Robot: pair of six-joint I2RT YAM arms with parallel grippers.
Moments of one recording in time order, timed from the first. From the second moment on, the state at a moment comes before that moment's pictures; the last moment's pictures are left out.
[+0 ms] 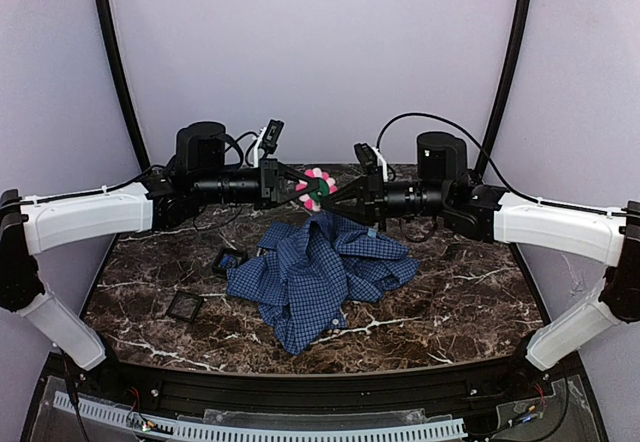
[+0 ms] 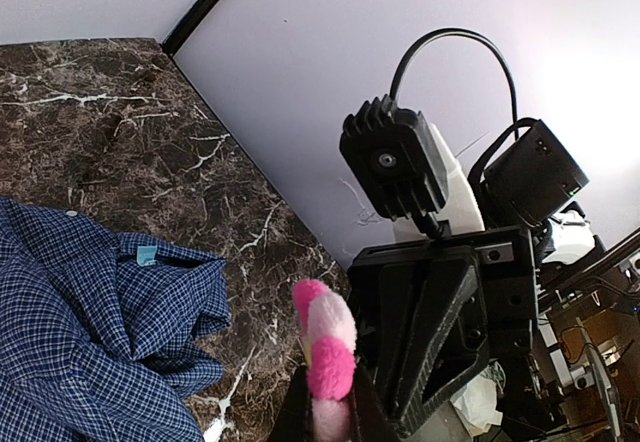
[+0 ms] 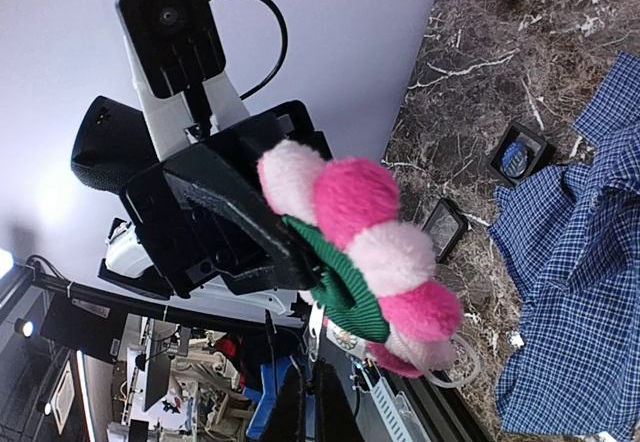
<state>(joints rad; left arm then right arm) -0.76 1.52 1.16 0.19 0.58 -0.71 0.79 1.41 1.05 0.17 -0.63 1.06</state>
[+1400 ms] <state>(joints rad) -0.74 1.52 1.14 0.27 0.66 -0.85 0.79 1.42 1.05 0.18 -0.61 0.98</state>
